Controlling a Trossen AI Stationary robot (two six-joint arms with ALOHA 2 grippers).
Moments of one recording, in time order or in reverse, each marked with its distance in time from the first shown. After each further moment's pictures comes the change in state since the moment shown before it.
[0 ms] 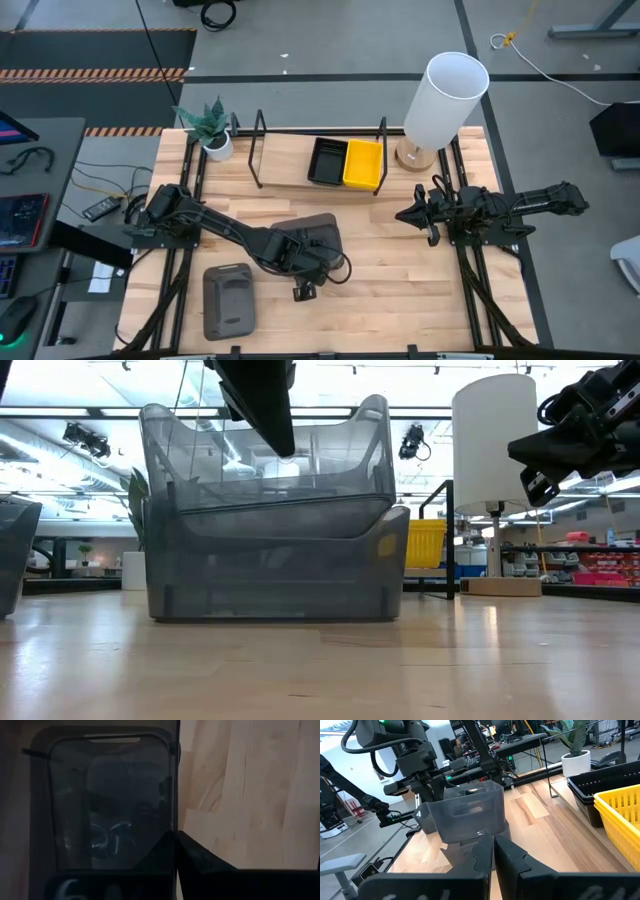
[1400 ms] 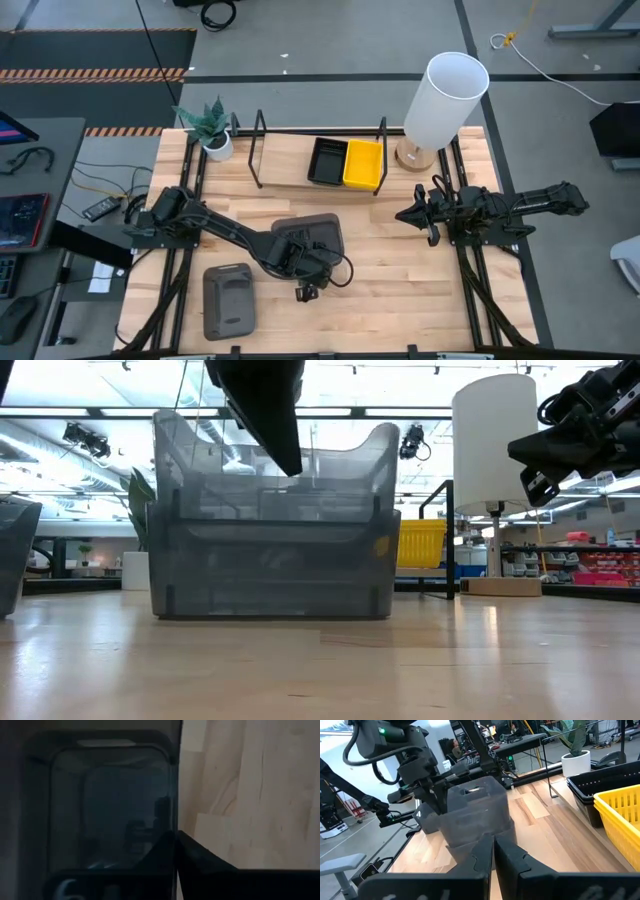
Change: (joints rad) left arm -0.008 0.043 0.000 0.013 -0.052 0.019; right arm 0.000 0.000 0.000 0.000 0.000 0.000
